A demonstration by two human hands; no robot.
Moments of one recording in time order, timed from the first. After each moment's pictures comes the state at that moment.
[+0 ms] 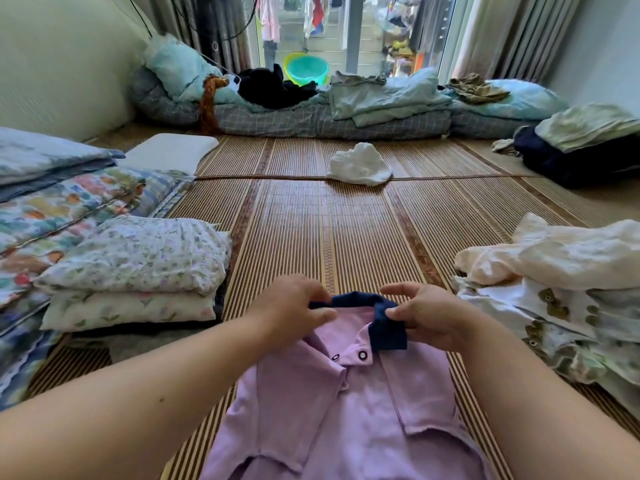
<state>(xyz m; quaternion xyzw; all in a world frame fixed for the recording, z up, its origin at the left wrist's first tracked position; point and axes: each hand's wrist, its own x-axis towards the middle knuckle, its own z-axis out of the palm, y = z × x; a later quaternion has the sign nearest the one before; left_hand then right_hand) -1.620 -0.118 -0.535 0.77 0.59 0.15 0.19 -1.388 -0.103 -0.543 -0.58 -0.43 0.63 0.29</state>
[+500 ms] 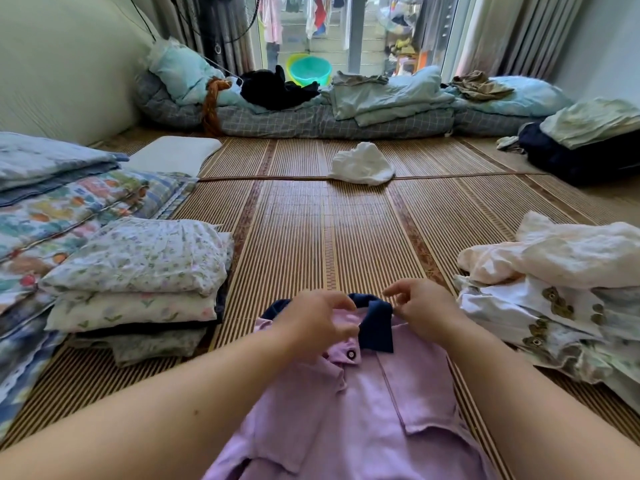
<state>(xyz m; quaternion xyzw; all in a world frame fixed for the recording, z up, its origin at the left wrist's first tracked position) -1.590 -0.129 -0.545 0.72 0.60 0.16 0.32 -1.390 -0.095 -0.558 -0.66 -0.67 0.28 0.18</state>
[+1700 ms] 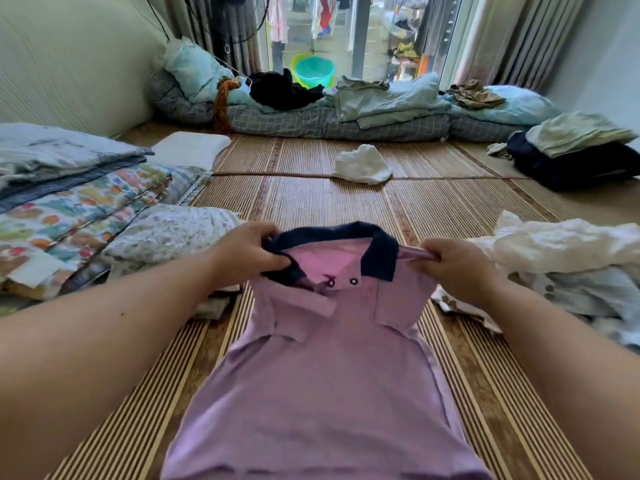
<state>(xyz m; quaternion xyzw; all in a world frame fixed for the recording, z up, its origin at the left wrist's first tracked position) -1.680 -0.159 -0.459 0.68 0.58 0.30 0.34 -1.361 -0.149 -0.471 -0.59 -0.75 0.17 0.23</state>
